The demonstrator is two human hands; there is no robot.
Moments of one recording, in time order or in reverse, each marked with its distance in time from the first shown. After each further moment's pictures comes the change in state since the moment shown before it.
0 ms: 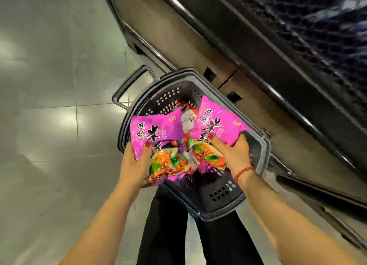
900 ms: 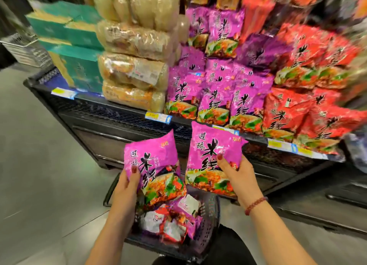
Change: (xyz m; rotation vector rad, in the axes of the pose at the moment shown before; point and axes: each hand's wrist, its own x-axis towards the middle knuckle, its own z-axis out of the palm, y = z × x) left_hand -0.189 0.206 -0.013 -0.104 -0.530 0.422; right_hand -0.264 -0.202 -0.141 0.286 0.292 -0.486
